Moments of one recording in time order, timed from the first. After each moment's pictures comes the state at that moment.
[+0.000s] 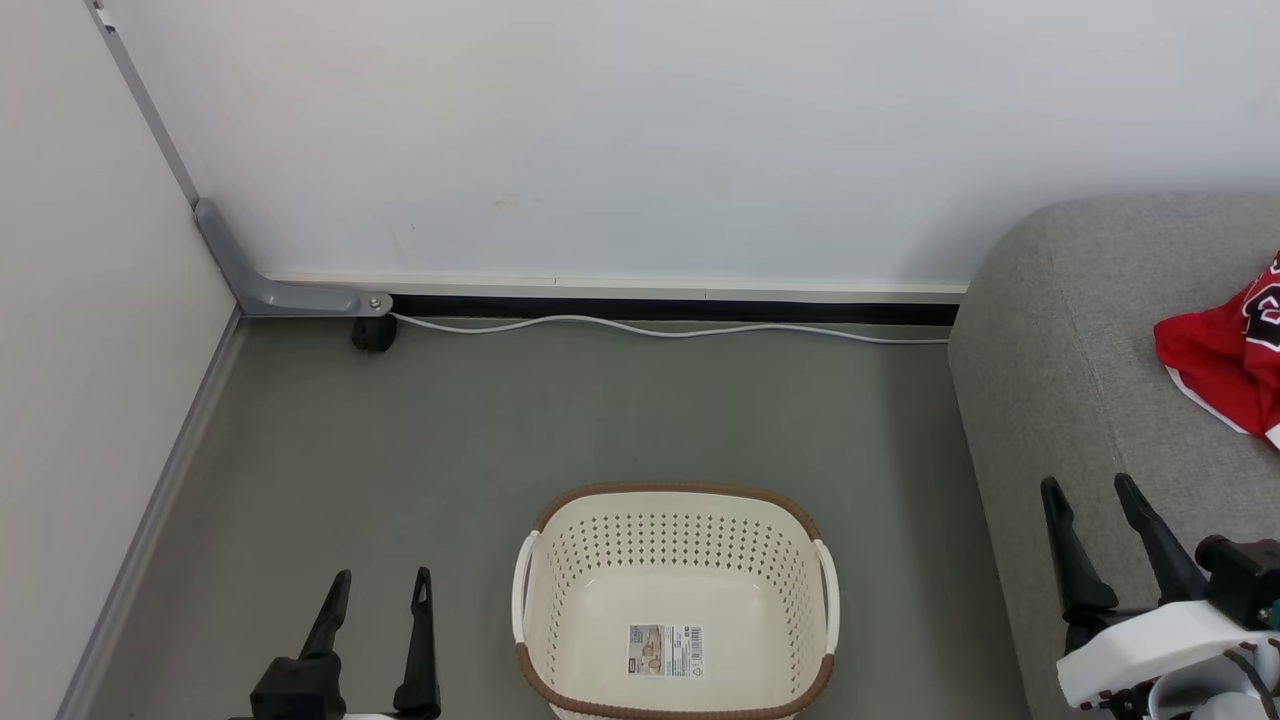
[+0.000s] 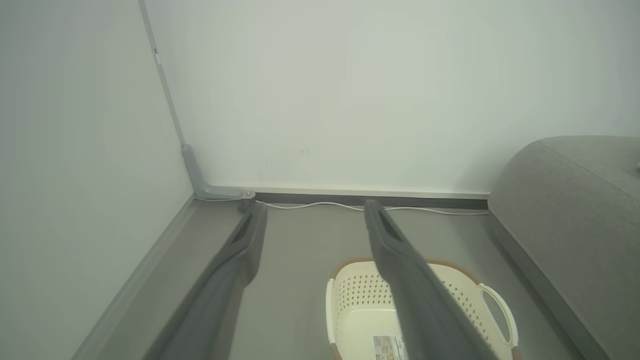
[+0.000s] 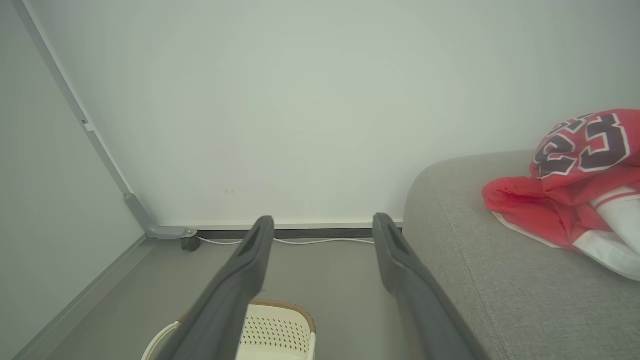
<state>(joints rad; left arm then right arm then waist) 0.08 0.05 -0.13 0.24 -0.17 0.10 -0.26 -0.11 -0.23 0.13 0.36 0.42 0.13 -0.26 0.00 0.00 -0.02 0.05</state>
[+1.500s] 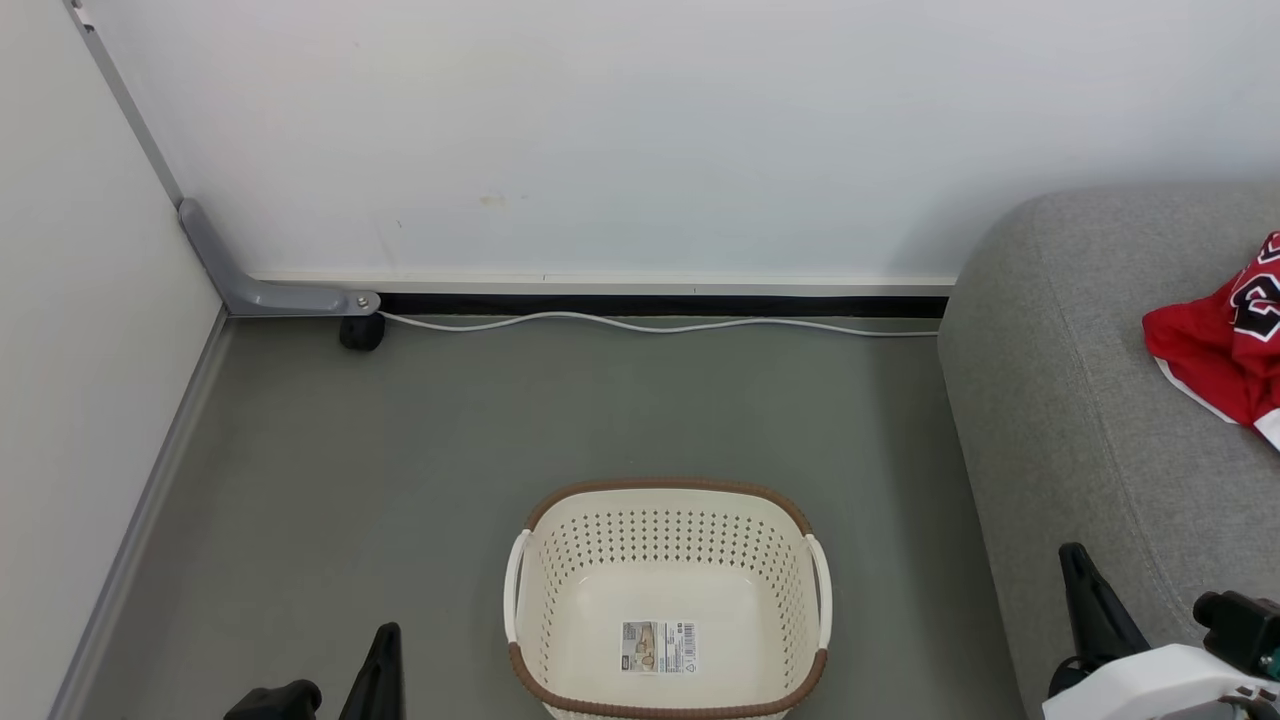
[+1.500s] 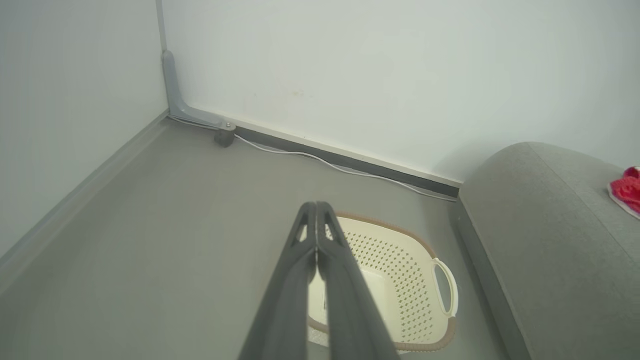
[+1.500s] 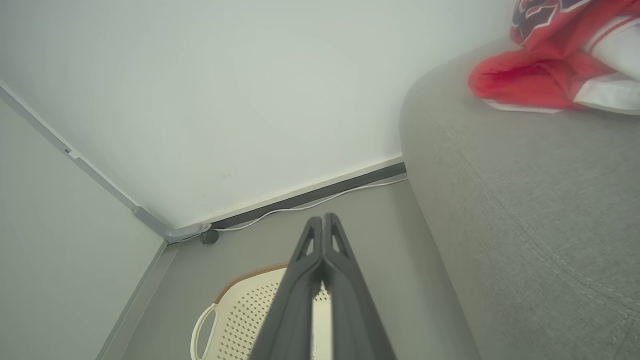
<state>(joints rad) 0.10 0.05 -0.15 0.30 -0.41 0.07 -0.20 -0.05 -0.16 0.10 0.40 0.60 0.13 -0.20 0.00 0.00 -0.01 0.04</state>
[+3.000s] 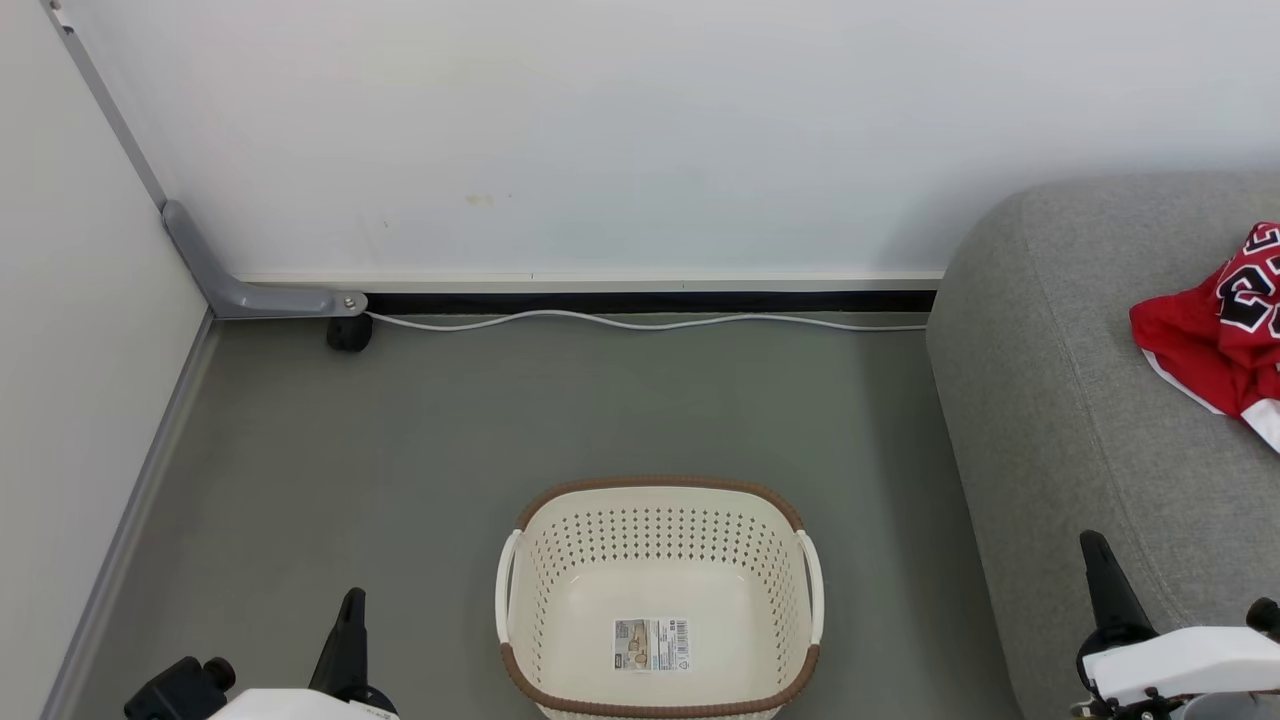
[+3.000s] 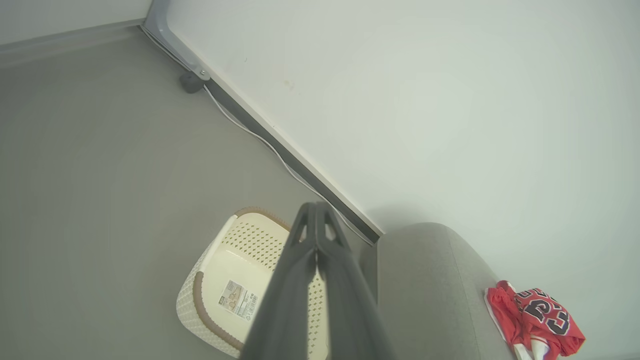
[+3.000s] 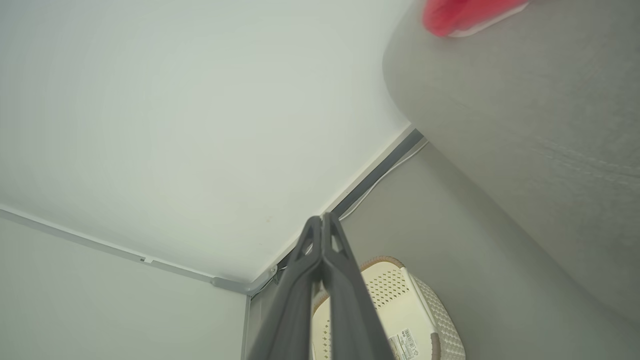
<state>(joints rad) 0.05 0.05 -0.06 0.29 -0.93 -0.01 -0.08 -0.05 -0.11 0.00 0.35 1.03 0.13 -0.07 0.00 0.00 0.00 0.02</state>
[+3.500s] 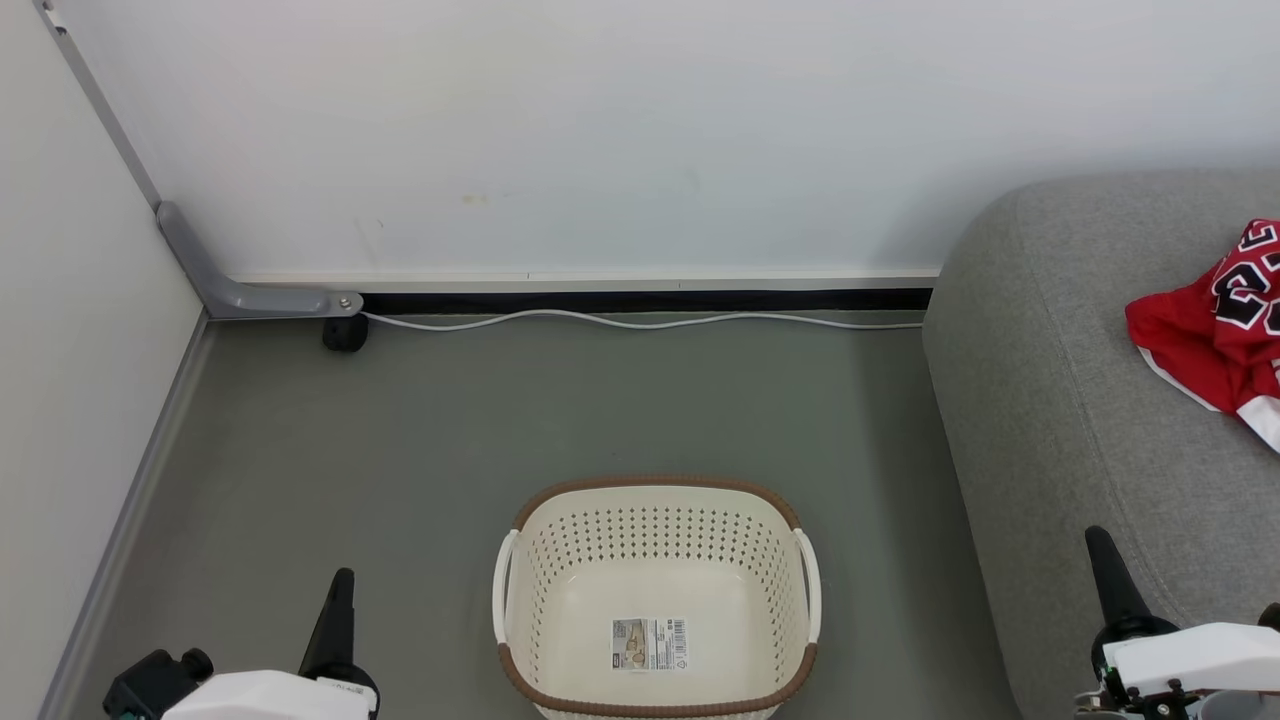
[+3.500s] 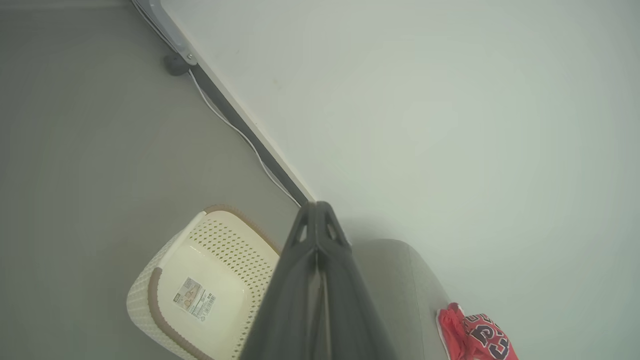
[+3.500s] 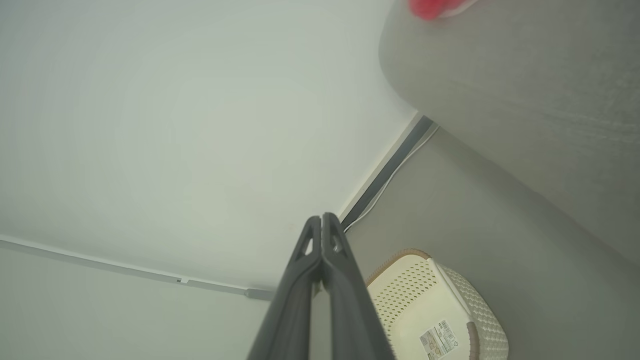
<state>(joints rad) 0.02 0.05 -0.03 0.29 -1.11 -0.04 -0.03 -0.05 -0.09 -0.03 0.33 1.18 0.13 -0.02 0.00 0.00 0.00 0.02</state>
